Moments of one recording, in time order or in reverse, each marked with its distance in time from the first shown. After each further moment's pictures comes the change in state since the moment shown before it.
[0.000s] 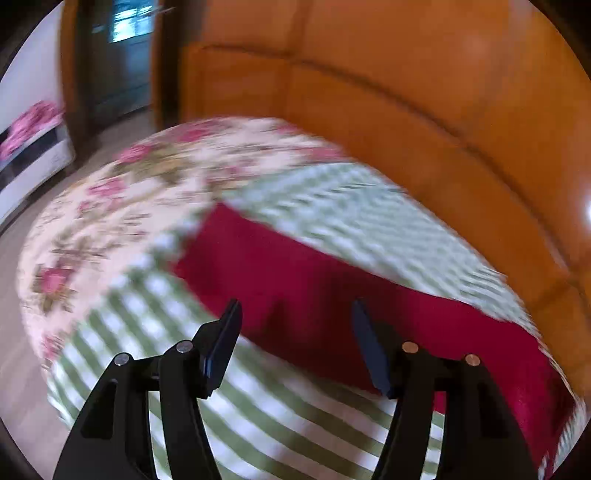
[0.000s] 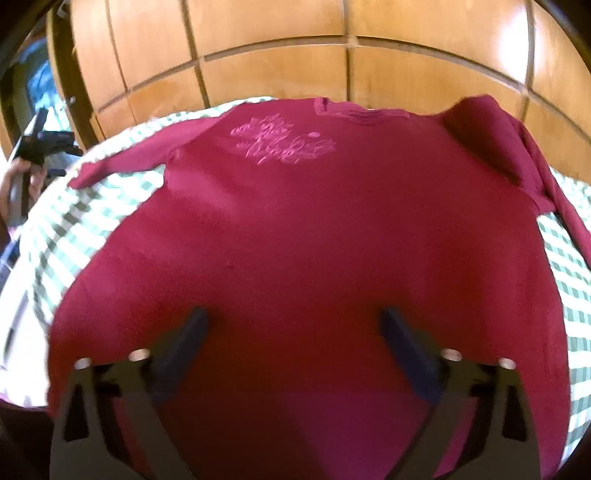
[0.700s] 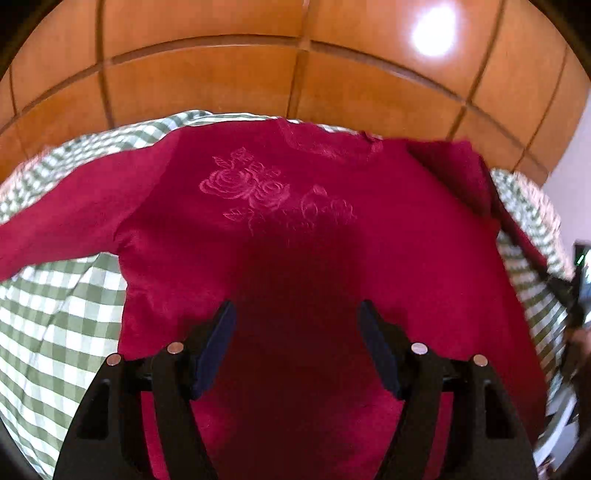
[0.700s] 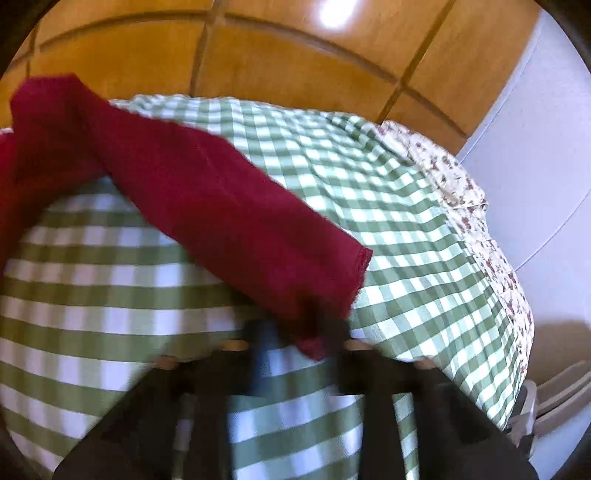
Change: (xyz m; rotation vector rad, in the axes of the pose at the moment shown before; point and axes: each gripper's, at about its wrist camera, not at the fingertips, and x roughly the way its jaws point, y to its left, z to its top) left arm -0.040 -0.269 -0.223 0.647 0.167 -0.357; right arm -0.055 -0.311 -0.006 0.196 0.077 -0.763
